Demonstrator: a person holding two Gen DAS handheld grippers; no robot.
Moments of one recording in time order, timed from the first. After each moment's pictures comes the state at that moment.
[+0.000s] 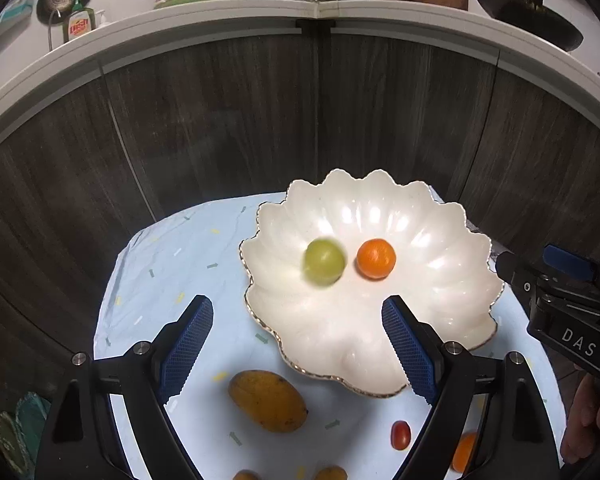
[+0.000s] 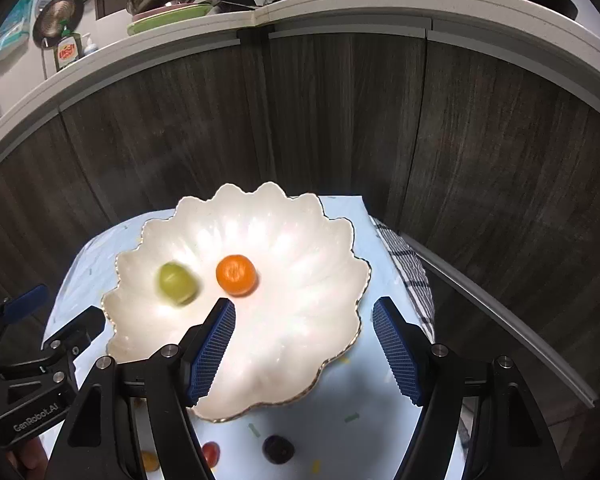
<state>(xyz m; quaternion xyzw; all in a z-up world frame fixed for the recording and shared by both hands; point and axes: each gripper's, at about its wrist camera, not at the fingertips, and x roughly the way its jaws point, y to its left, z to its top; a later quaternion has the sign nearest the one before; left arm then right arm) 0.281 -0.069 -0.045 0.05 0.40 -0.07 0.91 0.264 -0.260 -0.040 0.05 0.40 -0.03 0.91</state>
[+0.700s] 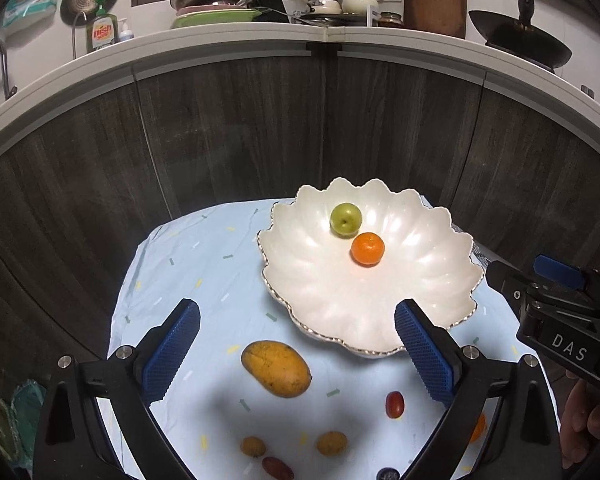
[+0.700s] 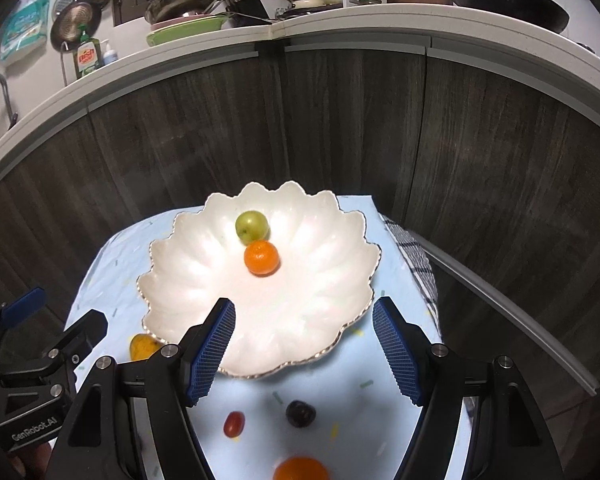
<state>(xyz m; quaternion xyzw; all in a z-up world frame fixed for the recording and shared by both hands) 0.232 -0.056 -0.027 0.03 0.38 -0.06 0.92 0.221 -0.244 -0.025 0.05 0.39 -0.02 0.92</state>
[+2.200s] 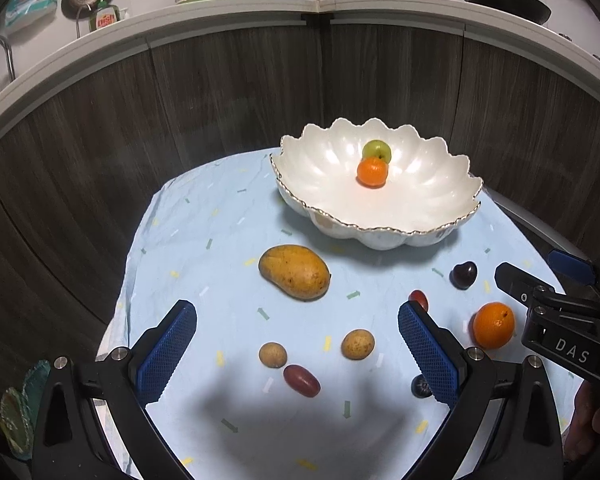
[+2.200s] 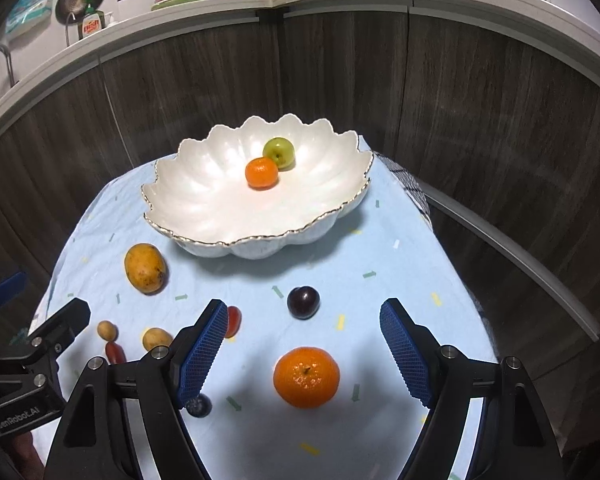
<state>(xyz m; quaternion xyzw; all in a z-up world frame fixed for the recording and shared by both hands) 0.161 -0.040 -0.074 0.07 0.40 -0.05 0.91 0.145 -0.223 -0.078 0.04 0.42 -0.04 0.91</state>
